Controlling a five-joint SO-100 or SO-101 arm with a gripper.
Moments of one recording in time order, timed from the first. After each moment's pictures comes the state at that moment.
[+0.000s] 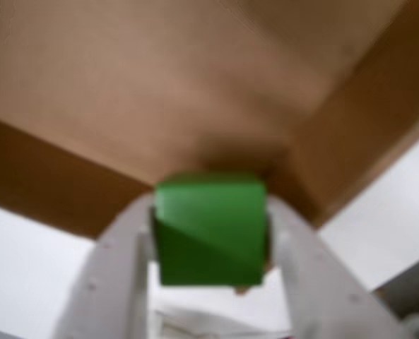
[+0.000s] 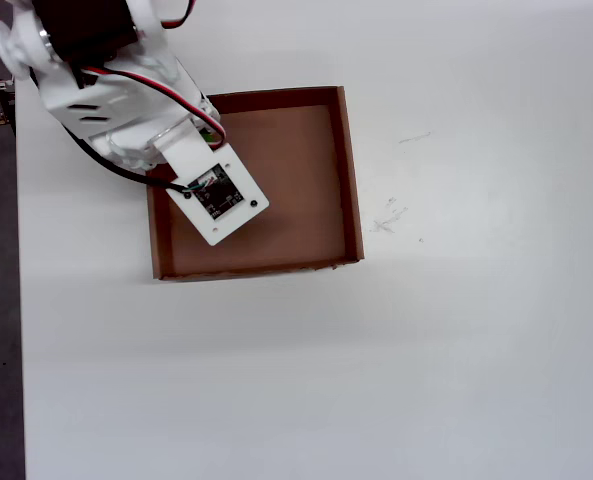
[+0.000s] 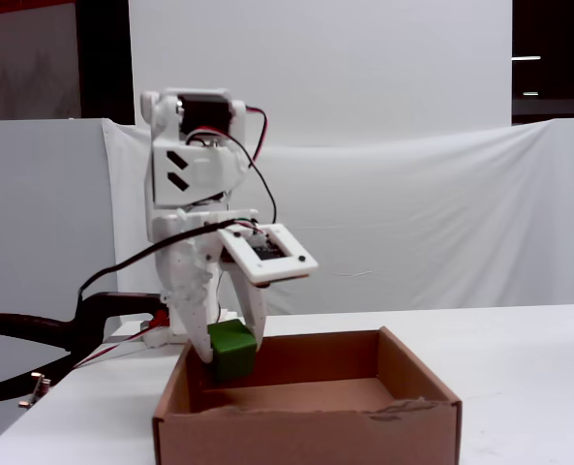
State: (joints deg) arm -18.7 102.0 117.2 55.3 -88.9
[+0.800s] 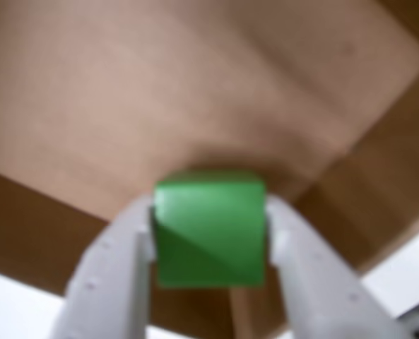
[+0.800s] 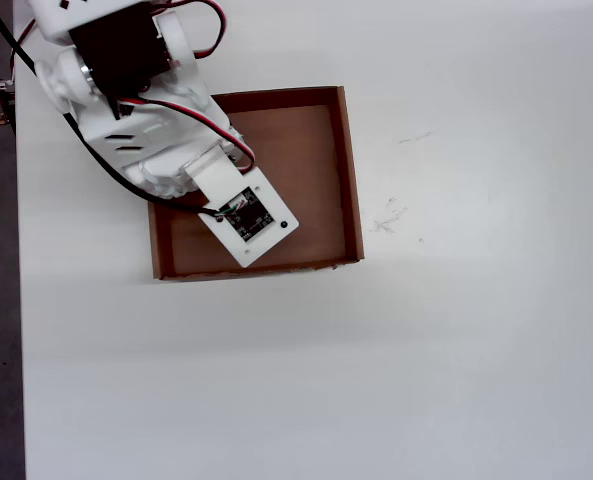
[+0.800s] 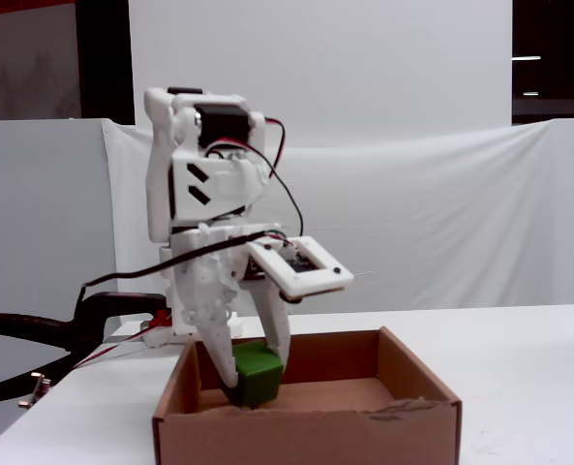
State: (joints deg) arm -21.8 95.0 114.7 46.8 -88.4
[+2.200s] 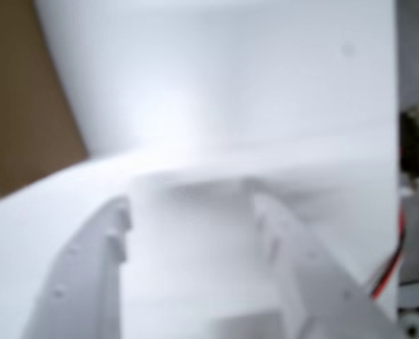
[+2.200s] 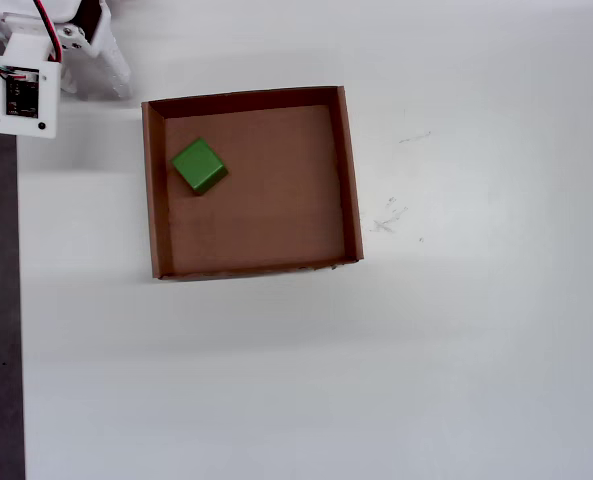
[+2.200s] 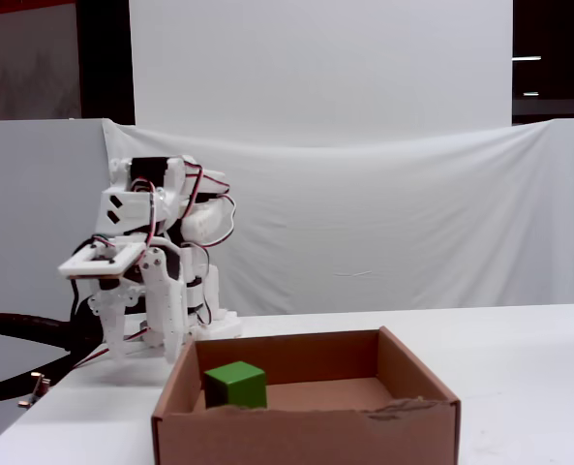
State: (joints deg) arm 10.8 172.1 169.3 59.9 -73.1
